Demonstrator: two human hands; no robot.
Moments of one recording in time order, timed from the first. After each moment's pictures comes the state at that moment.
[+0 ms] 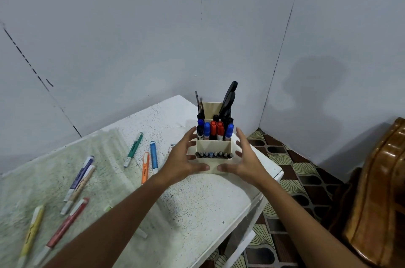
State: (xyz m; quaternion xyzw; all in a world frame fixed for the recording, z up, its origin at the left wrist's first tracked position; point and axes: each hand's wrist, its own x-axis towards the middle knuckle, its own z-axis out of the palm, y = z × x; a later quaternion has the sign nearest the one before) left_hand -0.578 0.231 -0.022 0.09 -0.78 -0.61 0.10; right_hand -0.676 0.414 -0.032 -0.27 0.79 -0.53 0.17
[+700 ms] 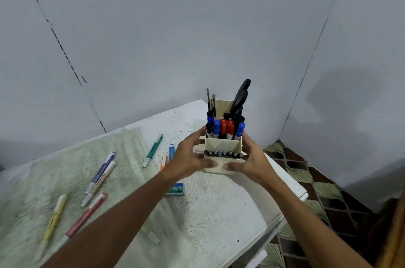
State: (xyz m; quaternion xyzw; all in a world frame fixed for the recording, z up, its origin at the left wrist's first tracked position) left_hand -0.583 0.203 -0.009 0.13 -0.76 -0.62 0.15; right_hand -0.701 0.372 -0.025 -0.33 0.74 -0.54 0.21
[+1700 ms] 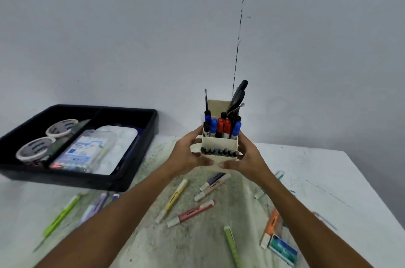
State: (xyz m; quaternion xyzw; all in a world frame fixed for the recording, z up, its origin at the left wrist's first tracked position) left_hand -0.382 0.022 0.020 0.35 -0.72 -0.49 0.36; right_hand -0.581 0.079 0.000 -0.58 0.54 -0.49 0.37
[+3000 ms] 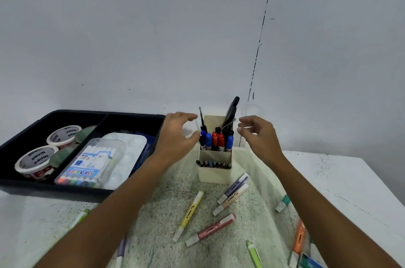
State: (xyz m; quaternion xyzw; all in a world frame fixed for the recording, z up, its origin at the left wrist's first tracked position) left_hand -0.331 -0.030 0.058 0.42 -0.78 -0.16 0.44; right_hand -0.552 0.032 0.059 -0.54 0.62 -0.53 0.21
